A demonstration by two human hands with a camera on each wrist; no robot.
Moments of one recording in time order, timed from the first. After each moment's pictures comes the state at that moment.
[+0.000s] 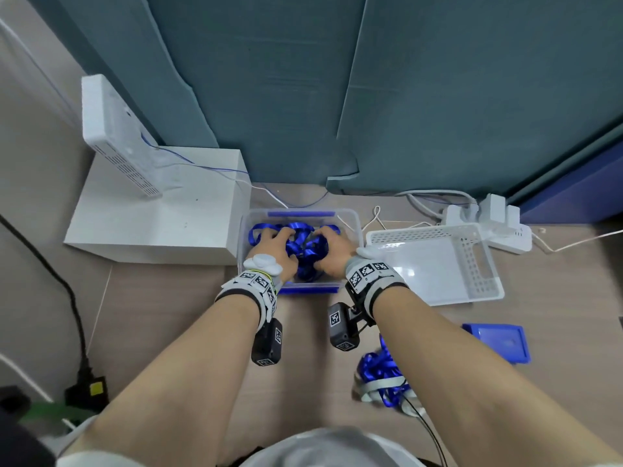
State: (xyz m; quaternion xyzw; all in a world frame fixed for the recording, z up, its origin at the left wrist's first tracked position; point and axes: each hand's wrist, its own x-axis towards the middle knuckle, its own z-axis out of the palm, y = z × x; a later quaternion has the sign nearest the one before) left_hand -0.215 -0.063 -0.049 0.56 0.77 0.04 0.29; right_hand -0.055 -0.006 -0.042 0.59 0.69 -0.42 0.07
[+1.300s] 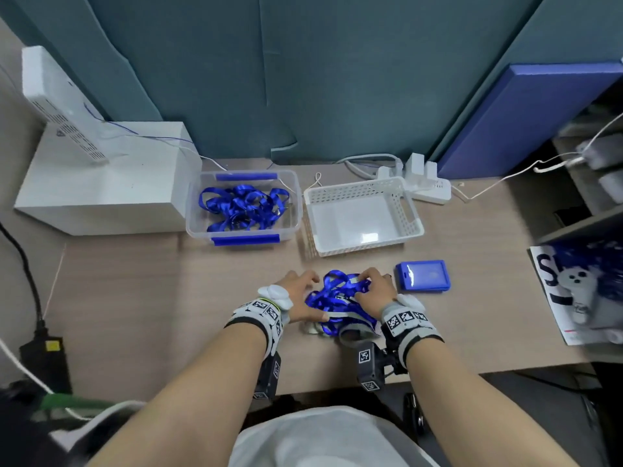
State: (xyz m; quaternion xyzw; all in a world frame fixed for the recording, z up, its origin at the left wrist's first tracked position) left_hand -0.059 -0.201 -0.062 0.66 0.60 -0.04 0.44; right_hand 0.169 -0.177 -0.063 0.75 0.54 -0.39 0.03
